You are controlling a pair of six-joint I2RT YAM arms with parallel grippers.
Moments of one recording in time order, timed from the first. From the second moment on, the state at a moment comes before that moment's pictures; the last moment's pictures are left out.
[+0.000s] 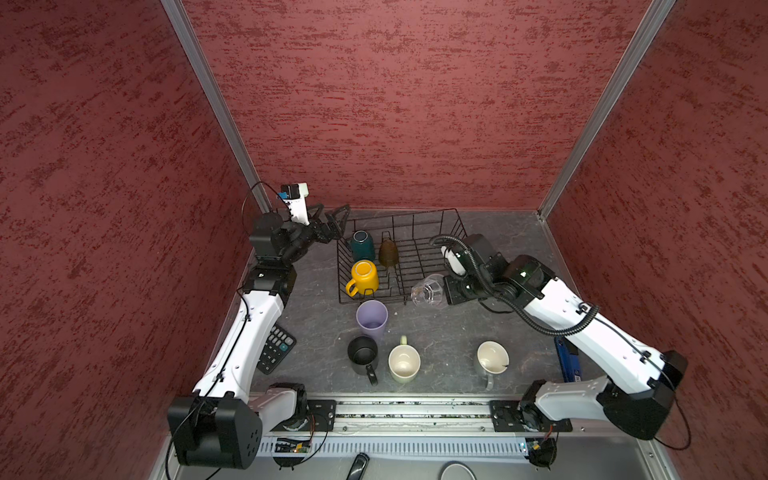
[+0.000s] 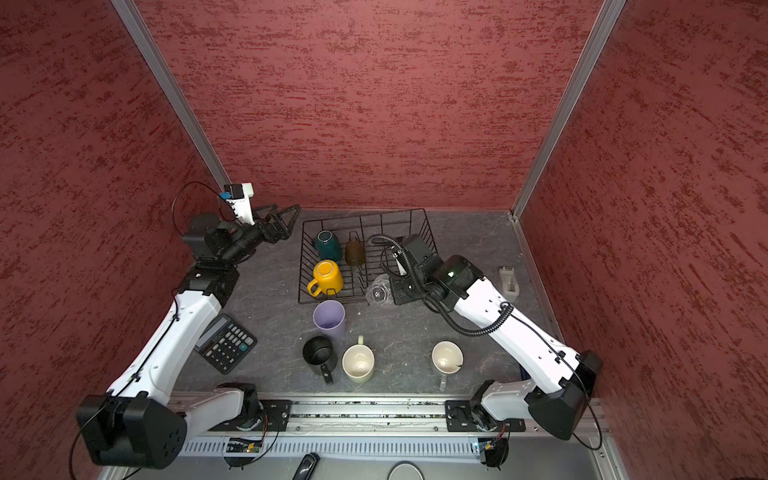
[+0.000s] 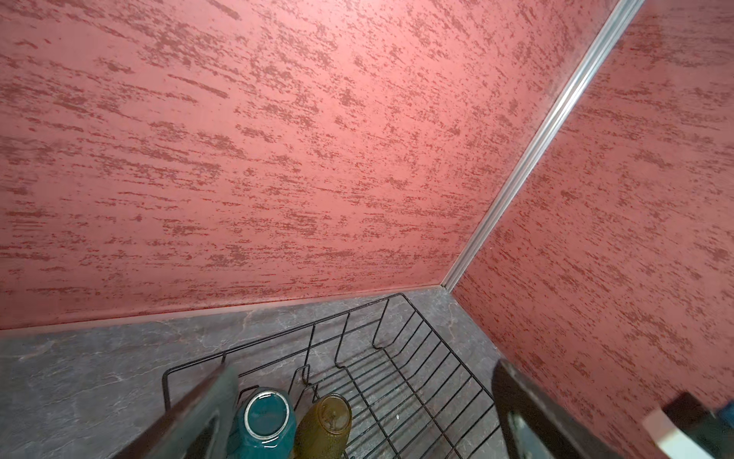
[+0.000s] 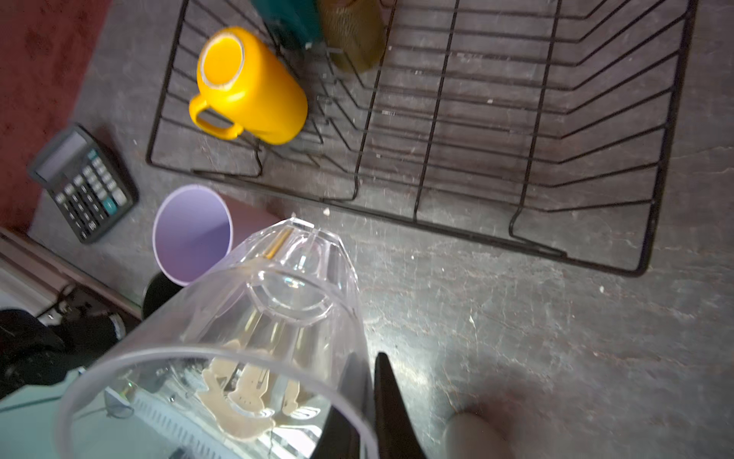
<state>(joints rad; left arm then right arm) -0.06 1.16 1.02 0.15 0.51 -0.35 0.70 1.33 1.43 -1.03 -0.02 0.44</state>
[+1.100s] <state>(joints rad) -0.24 1.38 0.90 0.72 1.01 0.06 0.39 1.42 1.27 -0.15 -0.88 0.73</state>
